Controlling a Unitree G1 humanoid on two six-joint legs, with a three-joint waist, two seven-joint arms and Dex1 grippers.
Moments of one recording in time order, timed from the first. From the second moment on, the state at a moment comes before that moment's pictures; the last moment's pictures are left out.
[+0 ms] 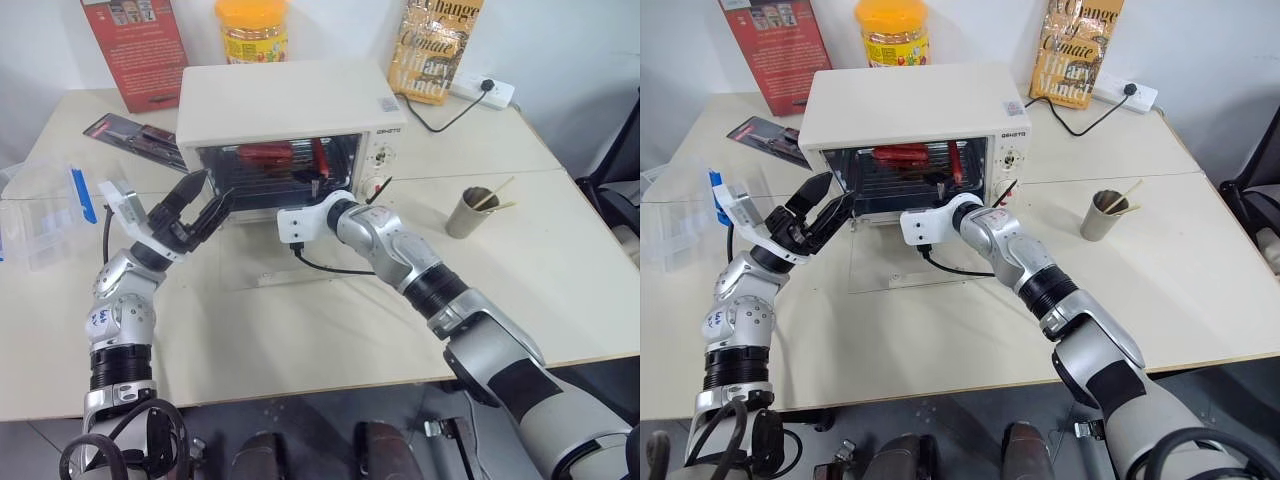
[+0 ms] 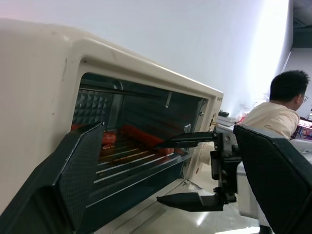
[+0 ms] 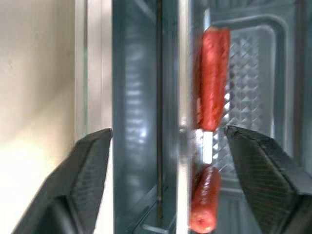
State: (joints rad) left arm -0.53 0.42 0.36 0.28 -0.69 0.15 -0.89; right arm -1.13 -0.19 0.57 0.71 -0.76 -0.06 0.27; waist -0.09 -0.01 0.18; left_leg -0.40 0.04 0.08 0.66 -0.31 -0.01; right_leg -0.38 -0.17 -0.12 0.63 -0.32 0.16
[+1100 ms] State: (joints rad) left arm -0.54 0.44 0.35 0.29 -0.67 0.18 -0.90; right arm -0.87 -0.31 0.57 0.28 -0.80 -0.01 0.32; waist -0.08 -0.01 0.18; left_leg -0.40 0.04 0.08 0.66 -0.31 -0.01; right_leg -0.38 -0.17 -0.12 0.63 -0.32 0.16
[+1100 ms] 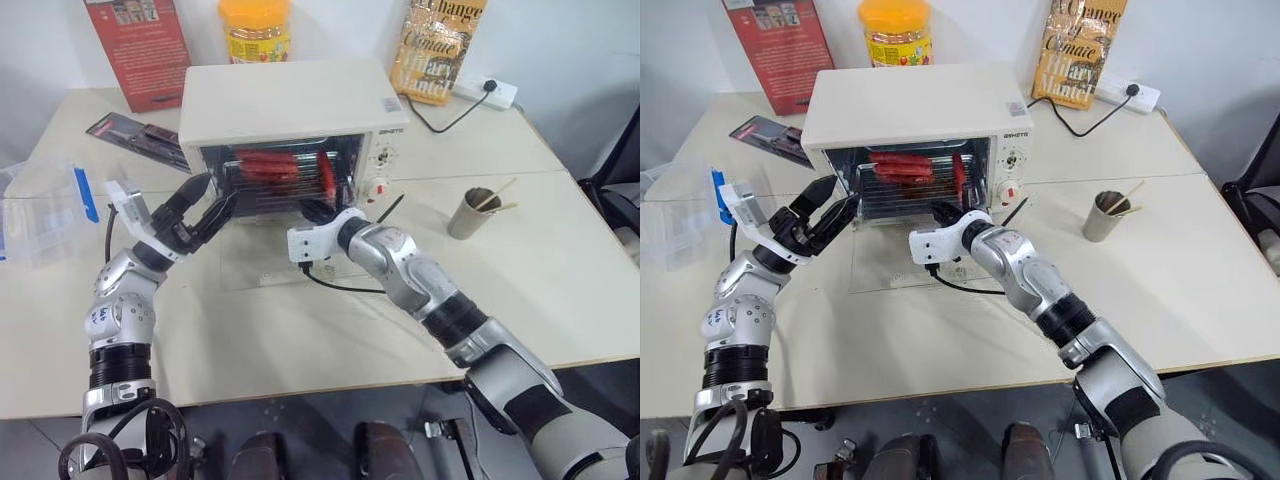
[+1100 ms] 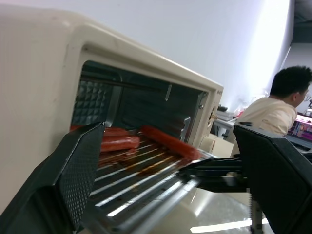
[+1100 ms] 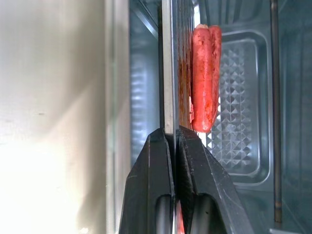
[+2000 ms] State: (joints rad) left arm -0.22 0.70 0.43 0.06 -0.68 0.39 -0.89; right arm -0.63 -0.39 0.50 -0.13 -0.81 -0.01 0.46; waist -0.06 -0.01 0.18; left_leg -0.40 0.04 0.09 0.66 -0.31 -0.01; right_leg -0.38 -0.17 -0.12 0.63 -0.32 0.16
